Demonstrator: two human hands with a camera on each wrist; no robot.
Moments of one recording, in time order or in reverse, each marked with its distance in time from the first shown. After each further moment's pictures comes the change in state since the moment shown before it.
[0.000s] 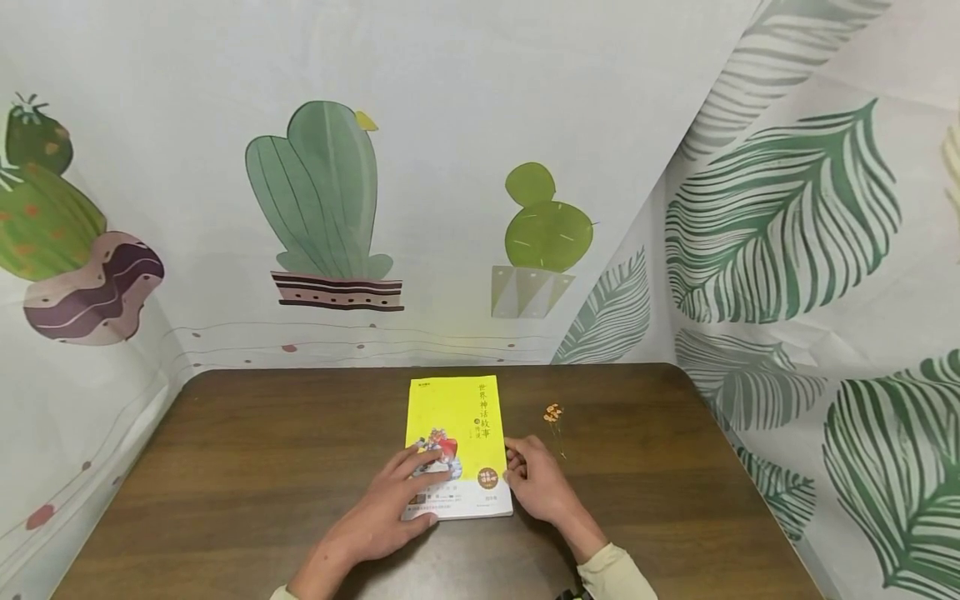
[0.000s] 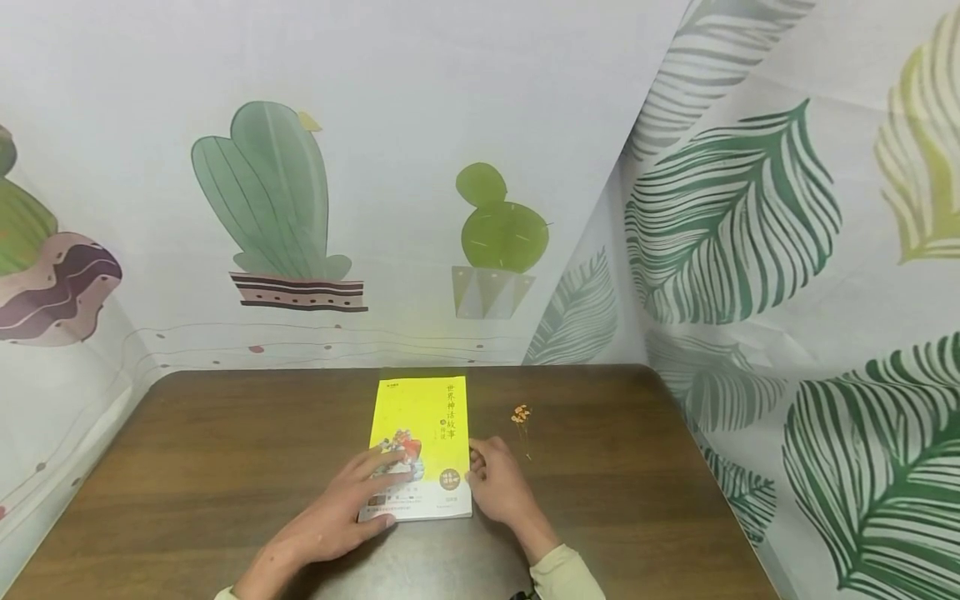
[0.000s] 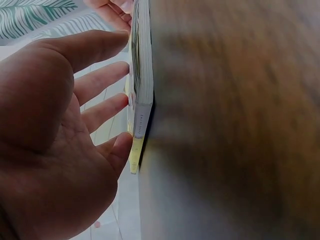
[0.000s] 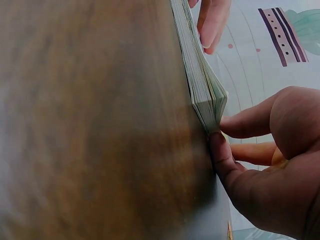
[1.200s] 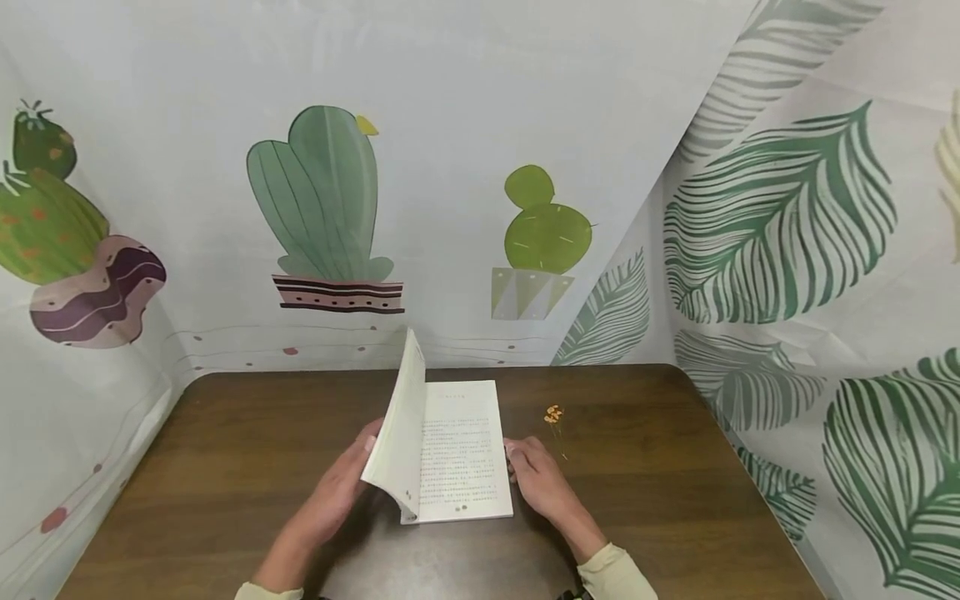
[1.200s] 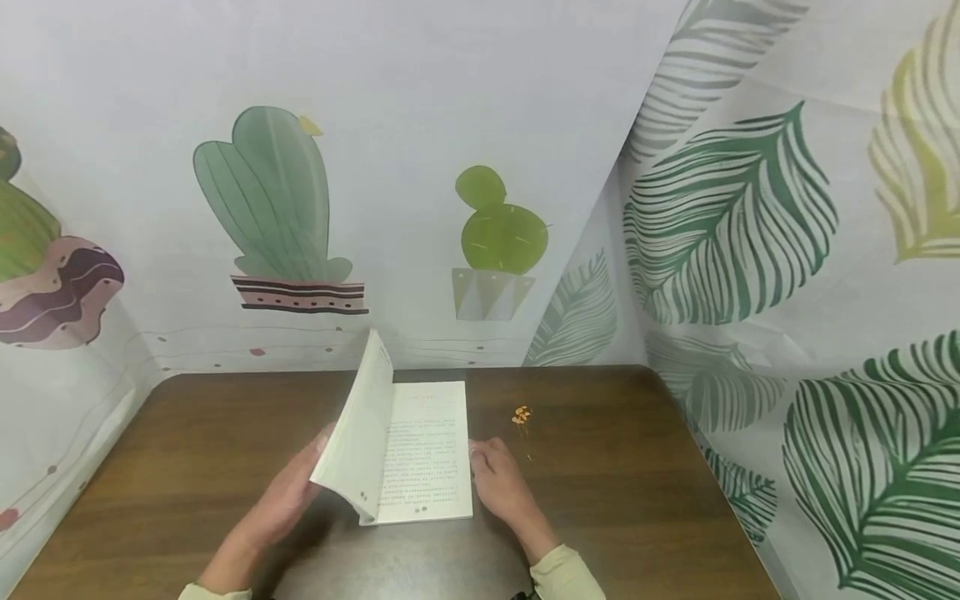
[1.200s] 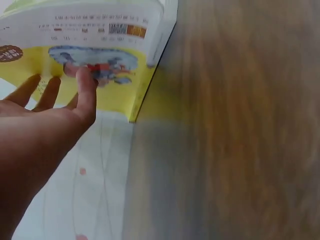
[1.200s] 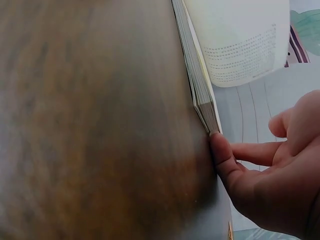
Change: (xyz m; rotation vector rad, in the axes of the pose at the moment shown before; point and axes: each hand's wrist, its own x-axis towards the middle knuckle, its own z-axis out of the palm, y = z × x) left_hand -0.008 -0.034 -0.044 -0.827 0.151 0.015; right_hand -0.001 -0.012 -0.002 0.116 0.047 0.083
